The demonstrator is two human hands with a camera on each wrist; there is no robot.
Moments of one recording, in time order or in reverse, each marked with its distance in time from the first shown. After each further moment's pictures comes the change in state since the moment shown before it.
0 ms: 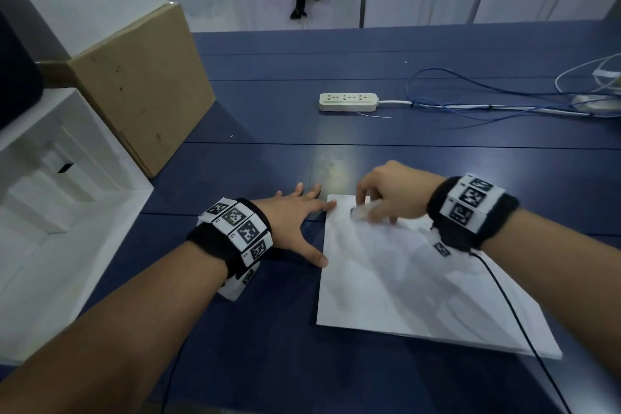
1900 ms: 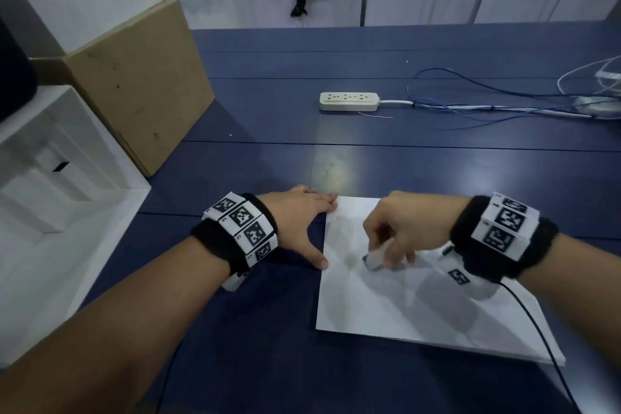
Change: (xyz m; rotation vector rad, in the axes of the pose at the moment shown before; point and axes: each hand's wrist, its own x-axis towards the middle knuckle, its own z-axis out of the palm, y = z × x) left_hand -0.001 0.011 -0.012 0.169 0.014 0.045; right_hand -0.027 -0.010 0.009 0.085 -0.288 -0.085
